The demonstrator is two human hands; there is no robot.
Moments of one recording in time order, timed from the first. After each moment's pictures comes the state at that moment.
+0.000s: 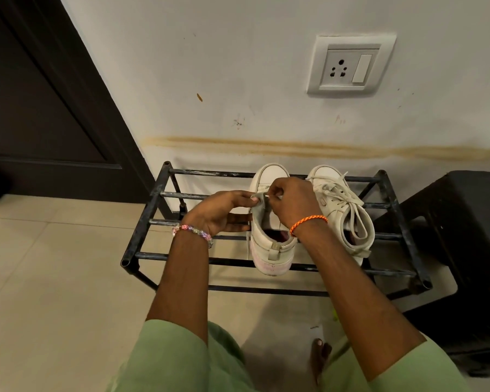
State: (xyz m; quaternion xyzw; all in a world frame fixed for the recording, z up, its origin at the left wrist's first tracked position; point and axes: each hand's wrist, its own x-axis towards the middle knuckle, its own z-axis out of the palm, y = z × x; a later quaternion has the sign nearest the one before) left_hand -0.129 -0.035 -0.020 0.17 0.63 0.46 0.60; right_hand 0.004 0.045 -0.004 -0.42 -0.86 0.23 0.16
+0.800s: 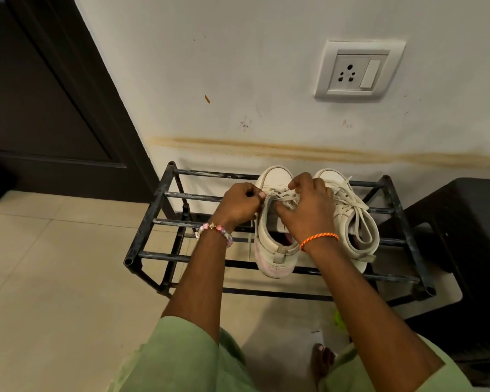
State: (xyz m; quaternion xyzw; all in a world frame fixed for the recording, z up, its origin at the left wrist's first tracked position) left_hand -0.110 -0.015 -0.022 0.32 0.75 0.44 0.38; right_hand 0.020 0.032 -0.012 -0.47 -0.82 0.22 0.24
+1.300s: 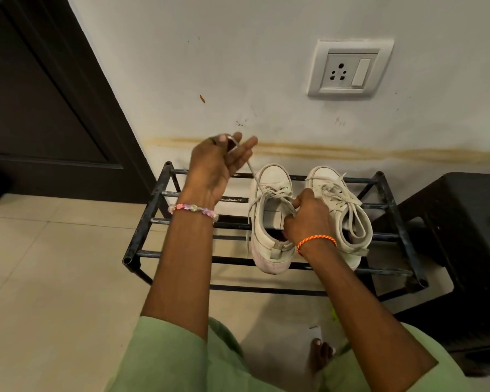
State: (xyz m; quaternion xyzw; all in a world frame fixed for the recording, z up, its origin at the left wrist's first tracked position) left_hand -0.119 -0.025 0.058 0.09 0.48 0.76 0.42; right_hand 0.033 0.023 -0.010 -0.55 -0.78 0.26 0.15
